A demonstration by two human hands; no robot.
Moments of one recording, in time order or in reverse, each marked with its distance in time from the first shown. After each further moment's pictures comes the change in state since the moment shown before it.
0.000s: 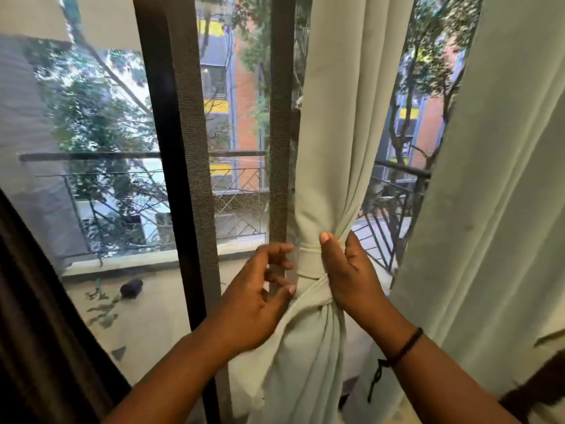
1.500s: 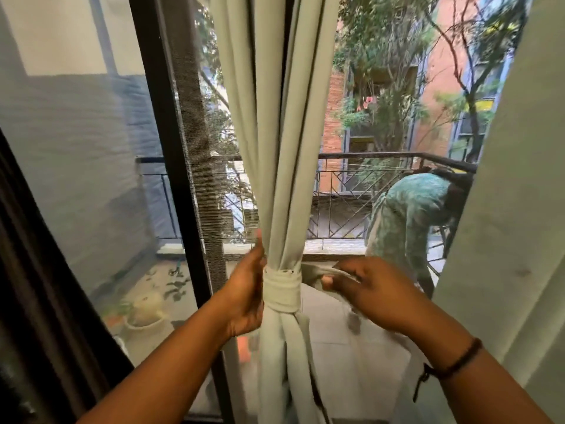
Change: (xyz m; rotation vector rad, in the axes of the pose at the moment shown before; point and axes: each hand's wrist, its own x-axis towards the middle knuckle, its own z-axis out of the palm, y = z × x) left_hand 0.102 0.022 0.132 -0.972 0.209 -0.759; right_hand 0.079 0.058 -0.177 -0.485 -0.618 -0.044
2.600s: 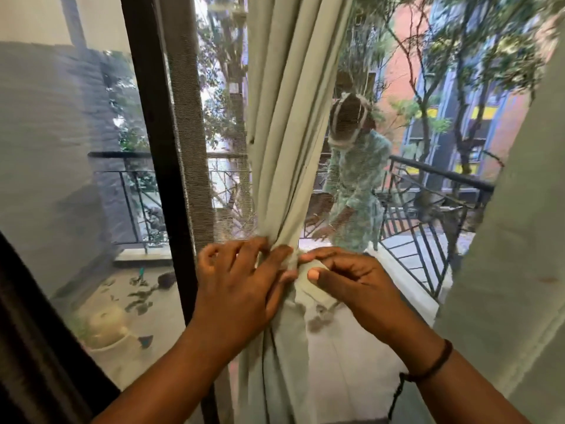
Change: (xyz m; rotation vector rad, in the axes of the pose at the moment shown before) left_hand 0.003 0.046 -0.088 1.913 0.623 1.342; right_hand 0.069 -0.044 0.076 0.681 0.167 -0.137
